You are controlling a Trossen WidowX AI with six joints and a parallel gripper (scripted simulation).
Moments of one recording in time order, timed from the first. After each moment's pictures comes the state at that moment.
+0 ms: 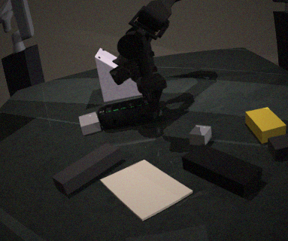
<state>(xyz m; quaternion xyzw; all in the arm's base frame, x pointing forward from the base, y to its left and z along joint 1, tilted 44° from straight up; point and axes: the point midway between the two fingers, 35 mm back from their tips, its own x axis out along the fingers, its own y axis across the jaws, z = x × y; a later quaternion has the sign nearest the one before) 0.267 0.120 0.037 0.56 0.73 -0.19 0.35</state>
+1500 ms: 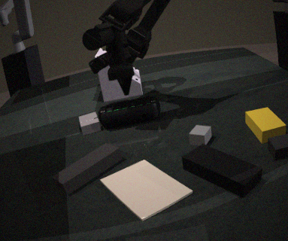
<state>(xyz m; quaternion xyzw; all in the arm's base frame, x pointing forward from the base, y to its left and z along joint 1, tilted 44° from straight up) 0.232 0.052 0.015 0.58 0.71 -0.23 0.32</state>
